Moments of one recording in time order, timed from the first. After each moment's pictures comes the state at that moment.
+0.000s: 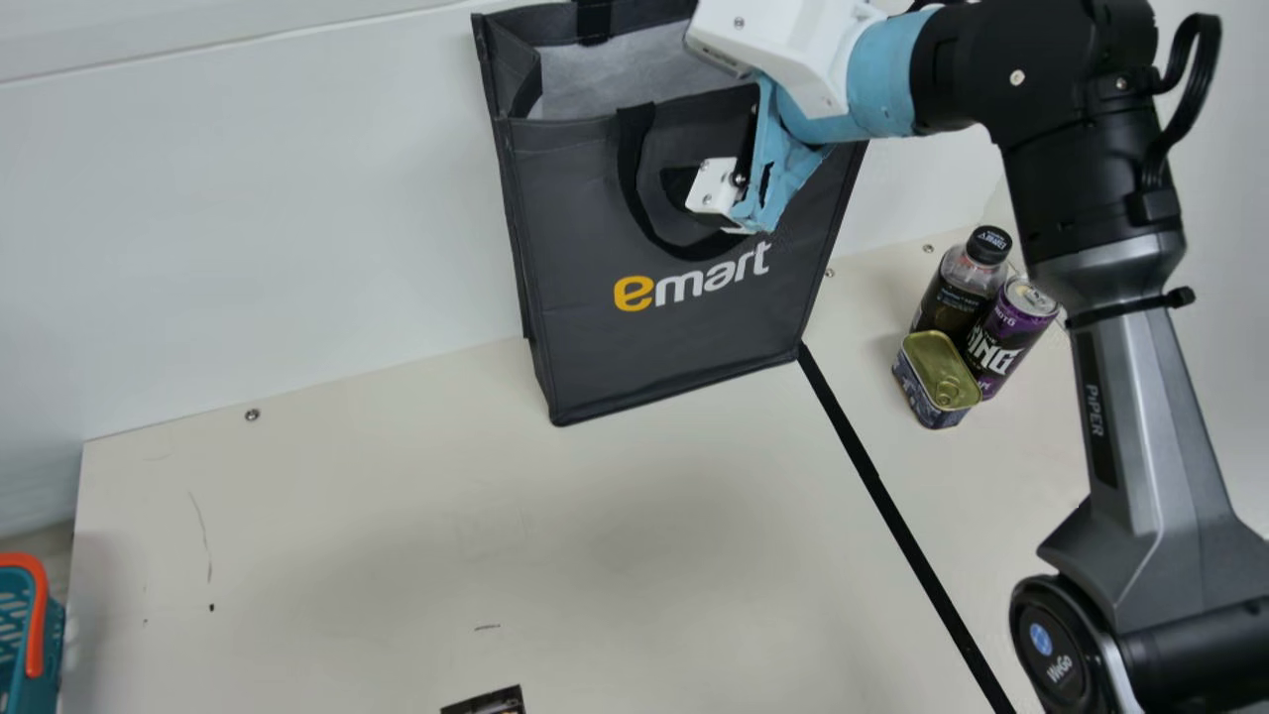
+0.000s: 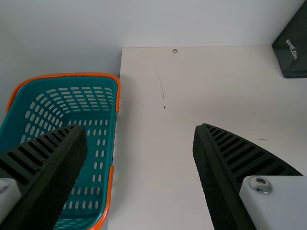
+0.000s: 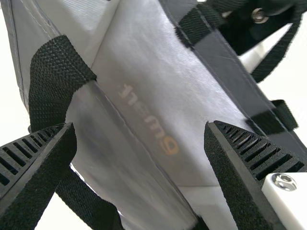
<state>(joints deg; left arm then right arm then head) -1.7 43.3 -69.0 -1.5 69.5 2.7 -2.2 107.7 -136.8 21.5 69.9 -61.6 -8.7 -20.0</state>
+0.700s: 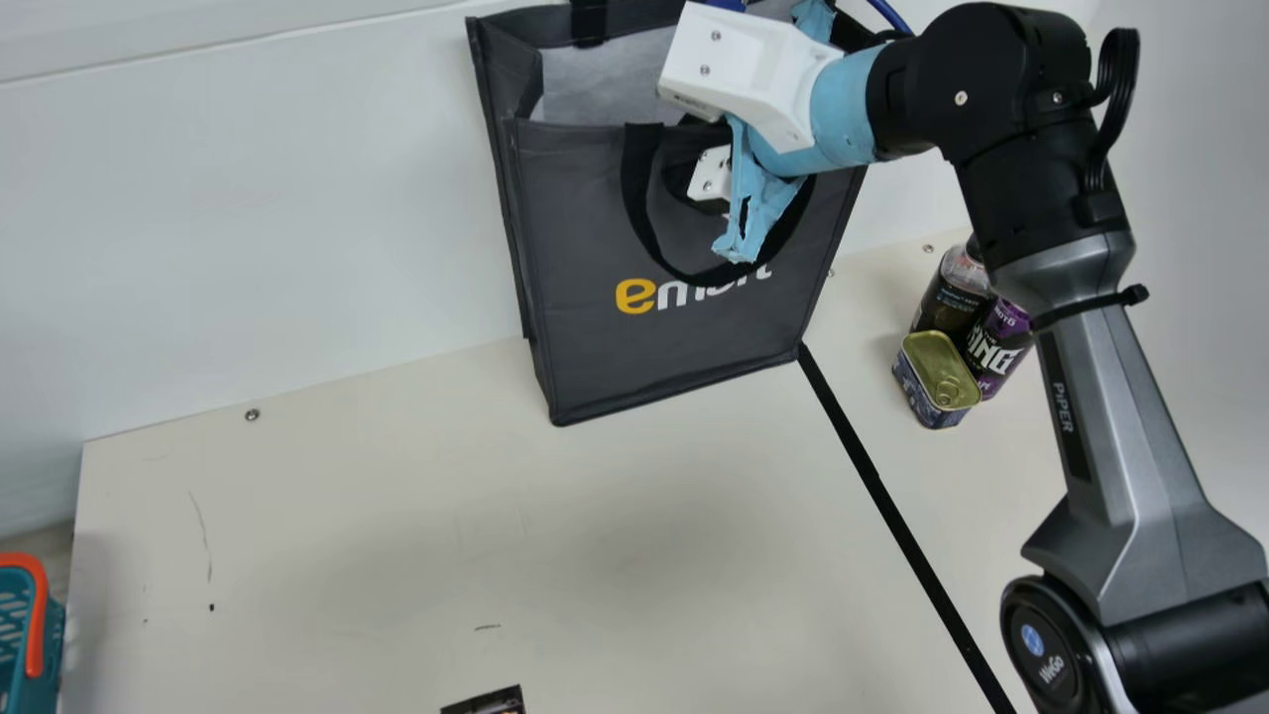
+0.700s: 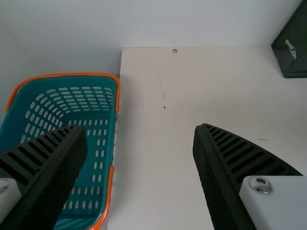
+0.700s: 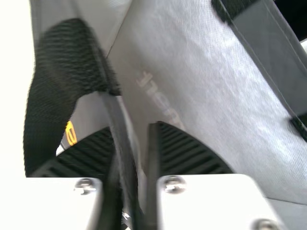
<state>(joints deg) -1.7 43.3 -69.0 -1.5 69.5 2.7 -0.7 107.3 -132.0 20.7 69.9 -62.9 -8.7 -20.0</state>
